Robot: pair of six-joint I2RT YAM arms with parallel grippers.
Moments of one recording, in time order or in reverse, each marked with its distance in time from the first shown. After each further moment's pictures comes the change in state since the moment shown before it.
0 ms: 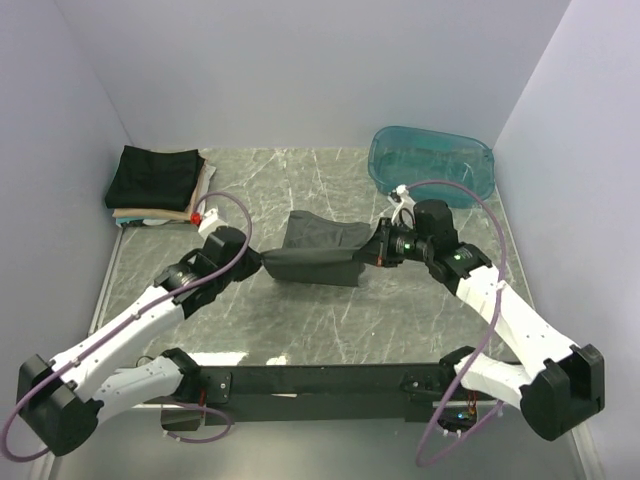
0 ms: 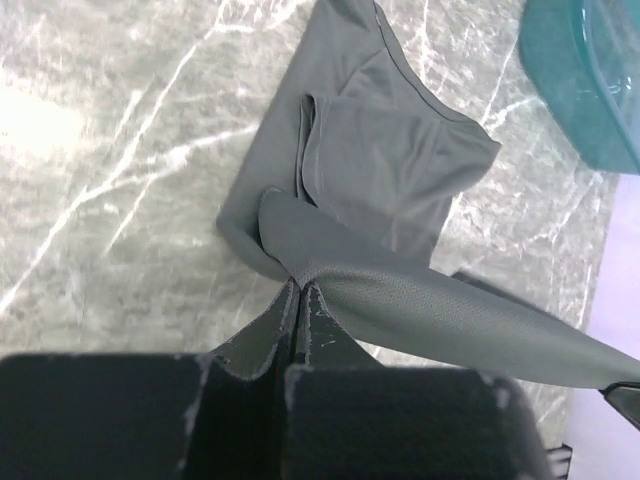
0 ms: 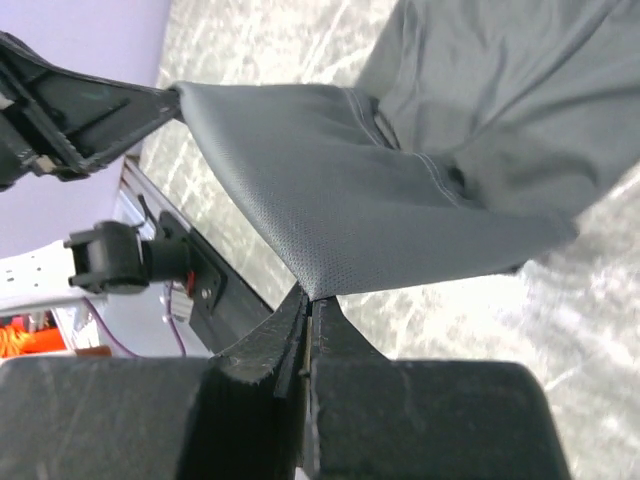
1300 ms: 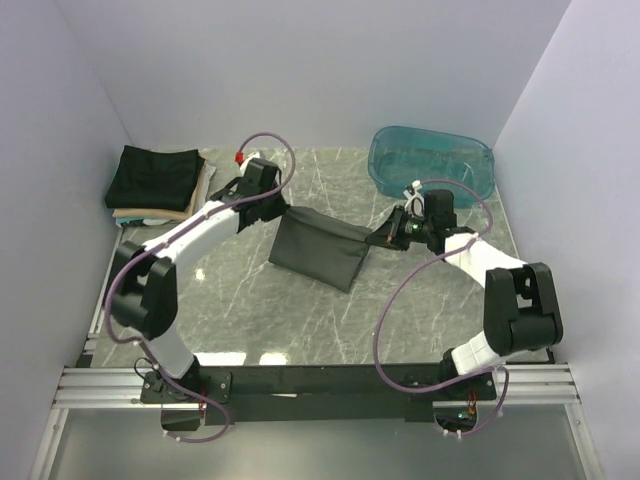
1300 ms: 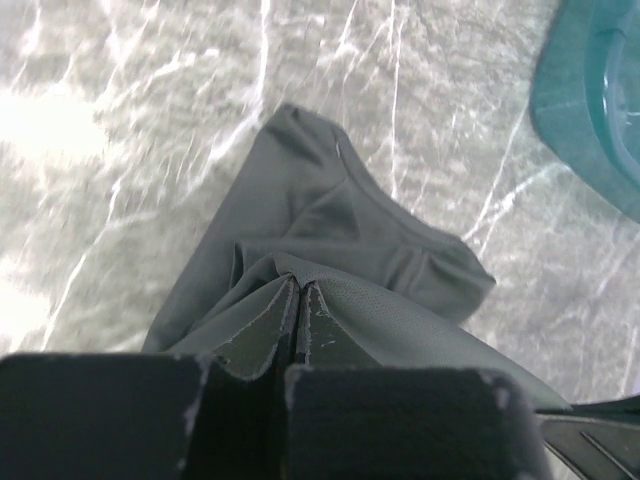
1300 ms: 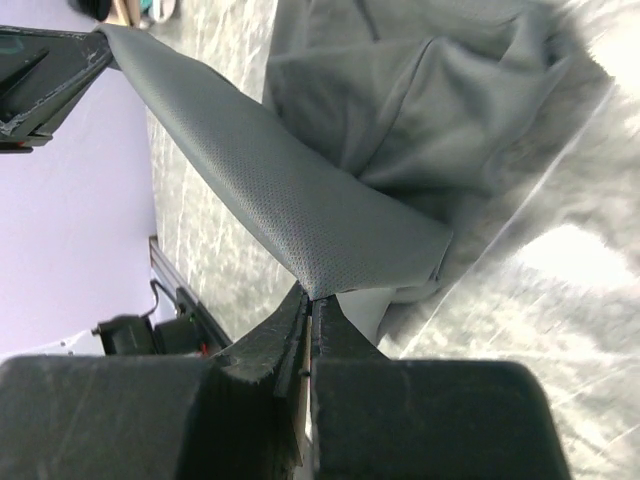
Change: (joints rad) left arm 0.187 0.711 0.516 0.133 0.186 0.232; right arm -0.292 0.443 -0.022 0.324 -0.208 0.070
